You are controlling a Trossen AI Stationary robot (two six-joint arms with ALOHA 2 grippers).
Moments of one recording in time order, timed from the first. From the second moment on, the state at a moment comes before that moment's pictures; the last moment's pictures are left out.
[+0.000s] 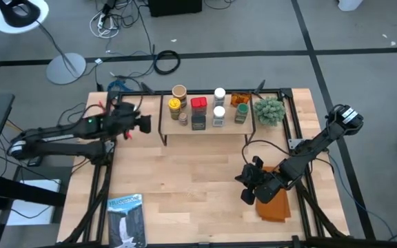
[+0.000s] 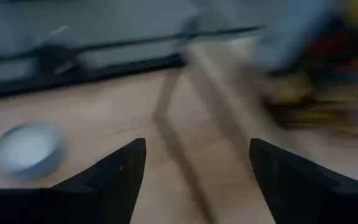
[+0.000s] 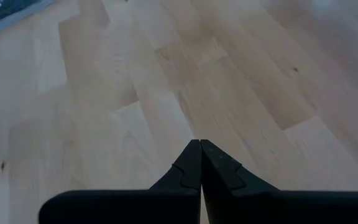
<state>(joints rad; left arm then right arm) 0.24 0.74 0.63 -0.57 -0.55 -0.75 0.67 1.39 0.81 -0.40 0.63 0.94</state>
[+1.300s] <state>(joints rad) -0.36 1.05 0.35 0.47 -0.20 -0.18 0.67 1.39 0.81 -0.37 0.63 0.95</state>
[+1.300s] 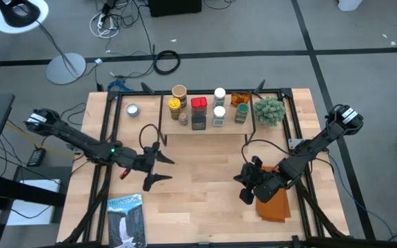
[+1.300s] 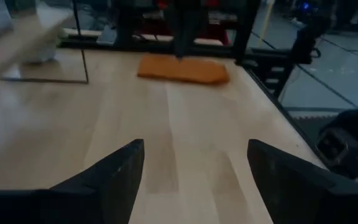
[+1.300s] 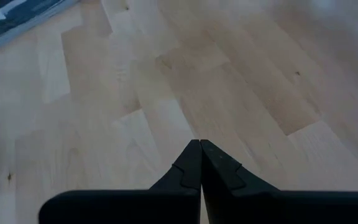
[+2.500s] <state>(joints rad) -0.22 0.11 0.01 0.04 -0.19 -0.13 0.64 1.39 0.81 -0.36 0.63 0.94</state>
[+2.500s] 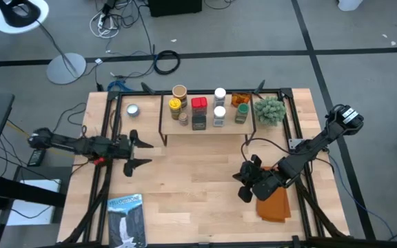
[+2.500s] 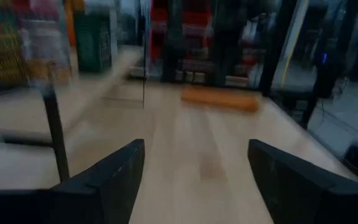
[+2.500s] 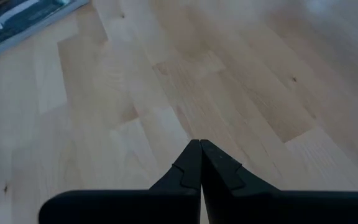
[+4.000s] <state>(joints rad) -0.07 0.01 0.01 0.12 -0.05 -0.01 0.63 1.39 0.81 -0.29 0.57 0.70</state>
